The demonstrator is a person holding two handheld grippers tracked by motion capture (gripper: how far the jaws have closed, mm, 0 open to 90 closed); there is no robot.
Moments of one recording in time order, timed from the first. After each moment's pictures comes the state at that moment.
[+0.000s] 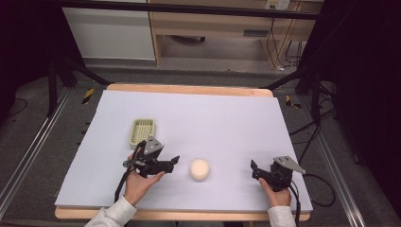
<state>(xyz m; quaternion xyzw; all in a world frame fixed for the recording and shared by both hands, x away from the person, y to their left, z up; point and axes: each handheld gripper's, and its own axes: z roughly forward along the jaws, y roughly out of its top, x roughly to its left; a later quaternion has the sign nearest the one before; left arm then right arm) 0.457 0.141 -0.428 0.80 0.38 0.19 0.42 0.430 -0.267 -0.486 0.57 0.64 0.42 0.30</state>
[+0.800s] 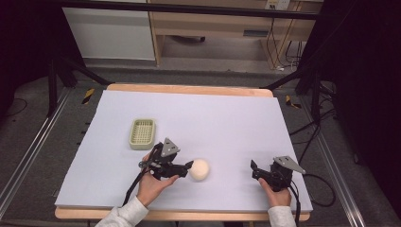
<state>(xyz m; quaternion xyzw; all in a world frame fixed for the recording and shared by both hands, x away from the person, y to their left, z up) 0.455 0.101 -0.433 0.82 0.35 0.17 0.41 0.430 -0.267 -0.485 0.57 0.64 0.42 0.30</state>
